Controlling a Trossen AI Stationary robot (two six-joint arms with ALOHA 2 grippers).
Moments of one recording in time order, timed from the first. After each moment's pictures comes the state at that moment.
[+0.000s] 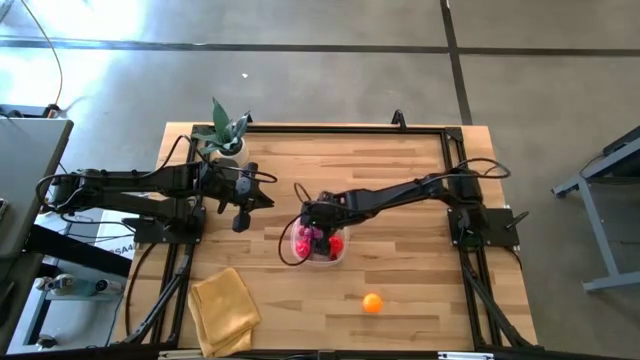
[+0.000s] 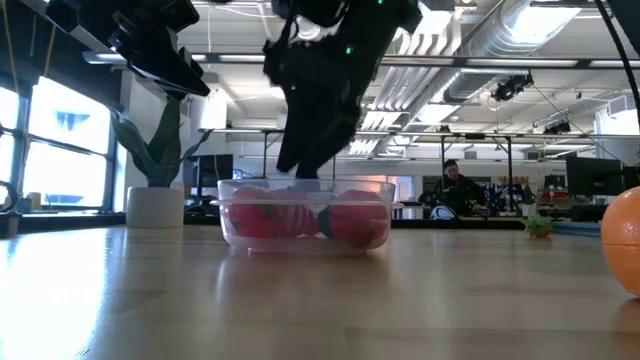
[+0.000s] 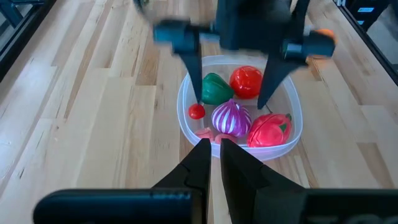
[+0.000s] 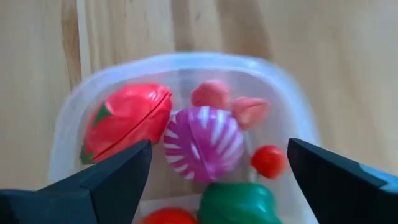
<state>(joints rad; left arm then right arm) 0.26 0.88 0.62 -0.36 0.16 0.09 0.08 2.05 1.57 -0.59 0.07 0.18</state>
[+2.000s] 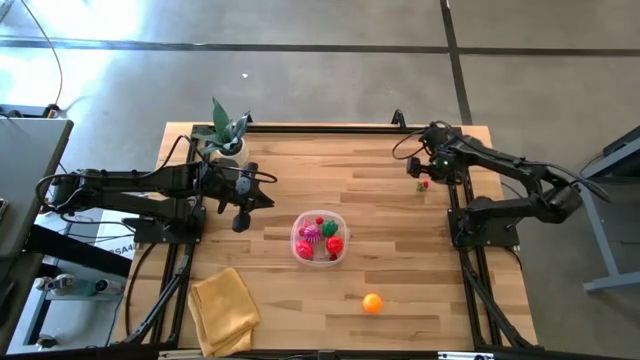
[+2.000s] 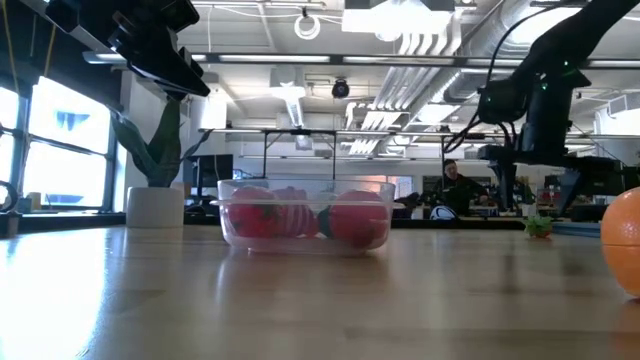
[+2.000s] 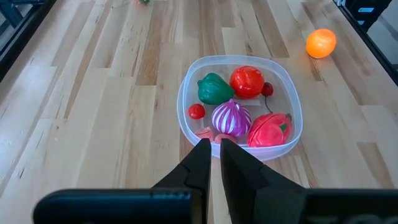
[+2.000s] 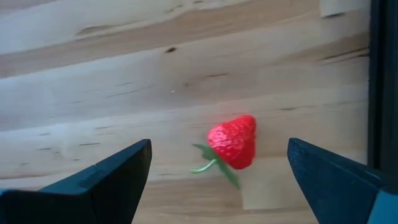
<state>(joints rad) 0.26 0.88 0.62 -0.36 0.16 0.09 -0.90 1.20 0.63 -0.79 -0.06 0.83</state>
